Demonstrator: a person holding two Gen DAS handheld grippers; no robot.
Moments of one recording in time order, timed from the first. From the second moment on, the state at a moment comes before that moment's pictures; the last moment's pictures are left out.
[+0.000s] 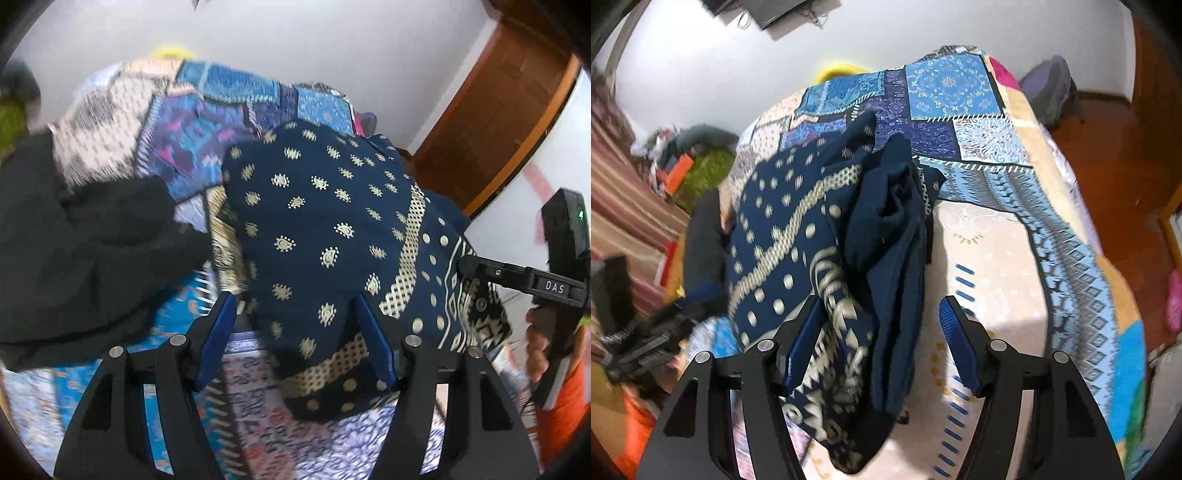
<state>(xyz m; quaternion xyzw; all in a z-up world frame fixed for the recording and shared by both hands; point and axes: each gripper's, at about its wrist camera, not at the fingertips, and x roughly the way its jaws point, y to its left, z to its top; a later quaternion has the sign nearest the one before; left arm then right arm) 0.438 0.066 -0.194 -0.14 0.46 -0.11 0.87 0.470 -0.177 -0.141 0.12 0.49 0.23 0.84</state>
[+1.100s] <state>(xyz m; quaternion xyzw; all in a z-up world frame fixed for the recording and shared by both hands) 0.482 0.091 -0.200 -0.32 0.45 -0.18 0.82 0.502 -0.138 -0.136 0.18 0.51 0.31 0.78</state>
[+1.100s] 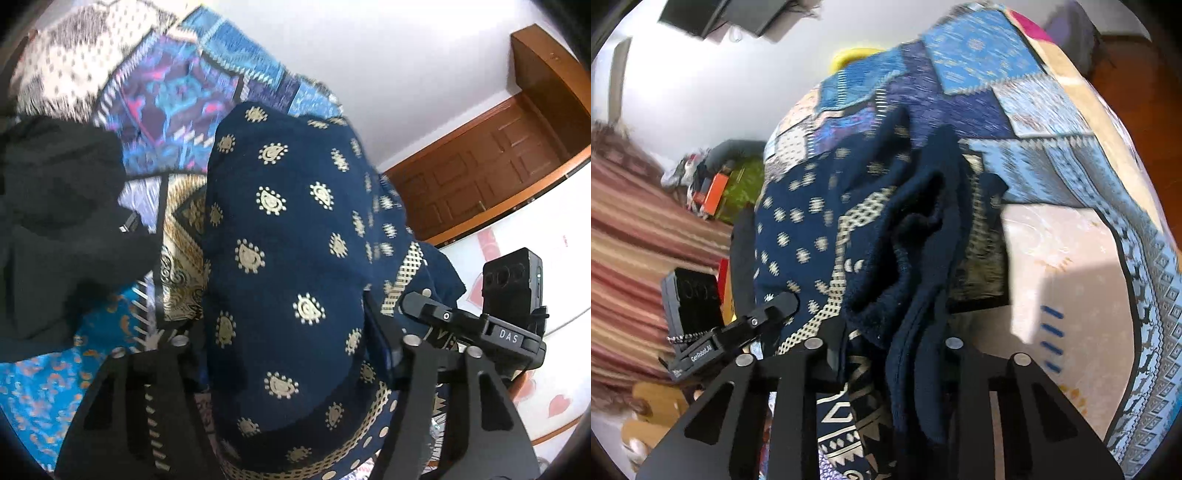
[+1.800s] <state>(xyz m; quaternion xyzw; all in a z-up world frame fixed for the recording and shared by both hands) 0.411 0.310 -0.060 -0.23 0.32 -0.06 0.92 0.511 0.095 -0.056 0.13 0.44 0.42 0.78</state>
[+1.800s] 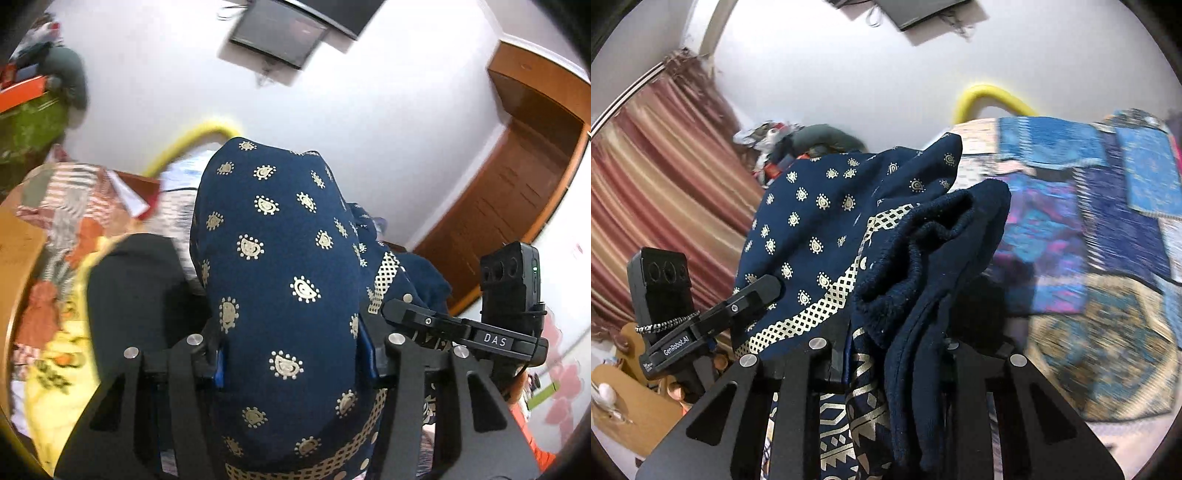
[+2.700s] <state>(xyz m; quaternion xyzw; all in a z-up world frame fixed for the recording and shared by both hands) 0.381 0.359 -0.143 -0.15 0.40 0.09 0.90 0.511 0.140 -0.117 0.01 0.51 0.31 0.80</state>
